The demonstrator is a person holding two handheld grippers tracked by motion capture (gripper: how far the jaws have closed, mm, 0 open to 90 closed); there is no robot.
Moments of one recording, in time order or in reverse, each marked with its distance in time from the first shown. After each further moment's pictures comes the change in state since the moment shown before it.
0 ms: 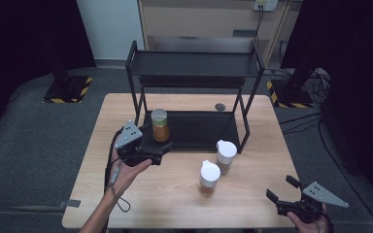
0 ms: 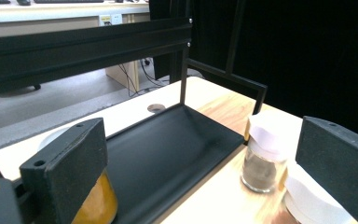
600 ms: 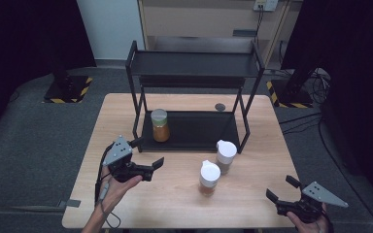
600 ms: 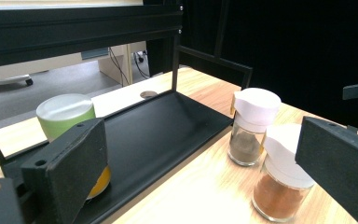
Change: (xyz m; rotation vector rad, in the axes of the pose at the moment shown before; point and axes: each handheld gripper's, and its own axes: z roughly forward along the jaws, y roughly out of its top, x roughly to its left) left arm -0.005 -0.029 -0.031 -0.003 -0.016 -0.012; right arm 0.000 0.000 0.000 0.003 -0.002 -0.002
